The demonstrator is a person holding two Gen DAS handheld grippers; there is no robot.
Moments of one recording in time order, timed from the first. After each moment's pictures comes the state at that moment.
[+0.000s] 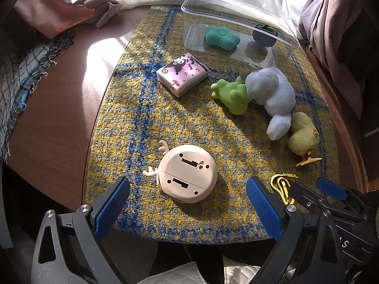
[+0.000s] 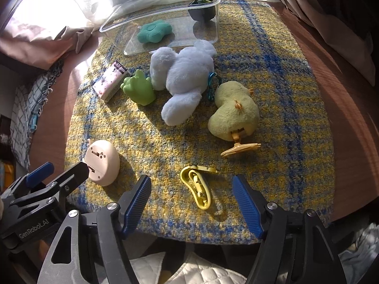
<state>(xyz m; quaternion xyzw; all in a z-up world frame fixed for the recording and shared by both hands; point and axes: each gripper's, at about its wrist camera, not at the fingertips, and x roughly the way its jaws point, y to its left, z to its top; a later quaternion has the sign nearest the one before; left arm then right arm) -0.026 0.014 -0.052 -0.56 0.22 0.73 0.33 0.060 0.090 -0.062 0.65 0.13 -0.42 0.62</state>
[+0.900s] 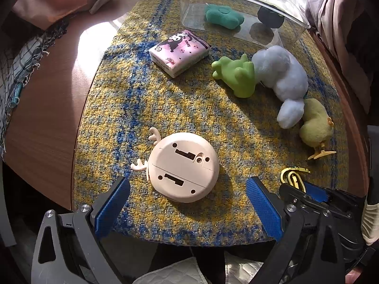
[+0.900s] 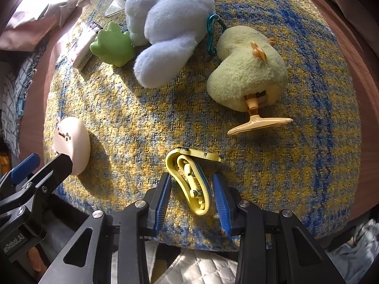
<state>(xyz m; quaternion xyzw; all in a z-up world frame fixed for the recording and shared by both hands) -0.025 0.024 -0.083 -0.59 0.25 0.70 0.32 0.094 0.077 -0.110 0.67 0.20 -0.33 0.63</state>
